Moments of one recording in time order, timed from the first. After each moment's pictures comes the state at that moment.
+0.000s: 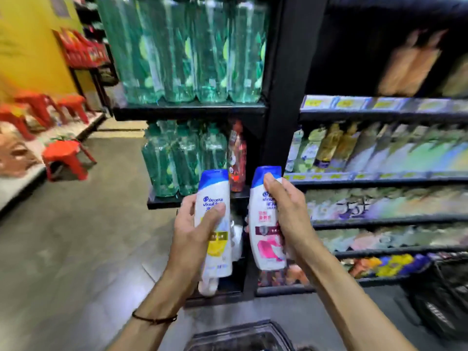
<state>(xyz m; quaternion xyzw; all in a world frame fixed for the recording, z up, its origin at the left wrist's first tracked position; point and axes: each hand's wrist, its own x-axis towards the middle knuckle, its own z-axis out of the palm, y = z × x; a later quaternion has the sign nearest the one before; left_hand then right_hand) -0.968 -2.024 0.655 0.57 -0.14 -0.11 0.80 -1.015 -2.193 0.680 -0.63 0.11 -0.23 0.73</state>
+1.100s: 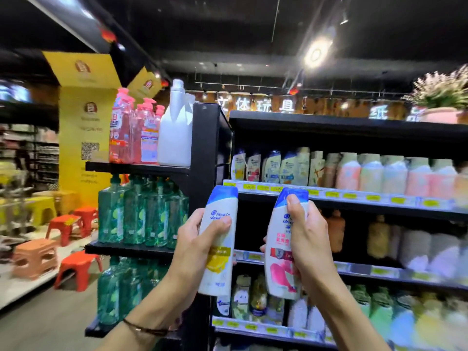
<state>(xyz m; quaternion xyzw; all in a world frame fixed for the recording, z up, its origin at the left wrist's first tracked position) -1.108 -2.285 0.941 0.53 -0.28 0.06 0.80 -1.154 -2.469 0.964 -0.67 -0.06 -0.43 0.60</state>
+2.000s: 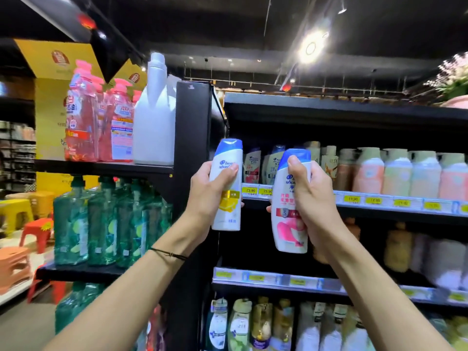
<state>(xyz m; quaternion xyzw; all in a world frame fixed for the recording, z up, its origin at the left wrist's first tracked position) -0.936 -2.351 1.010 0.52 -0.31 0.11 0.78 -1.020 -2.514 1.022 -0.67 -0.09 -0.45 0.58</state>
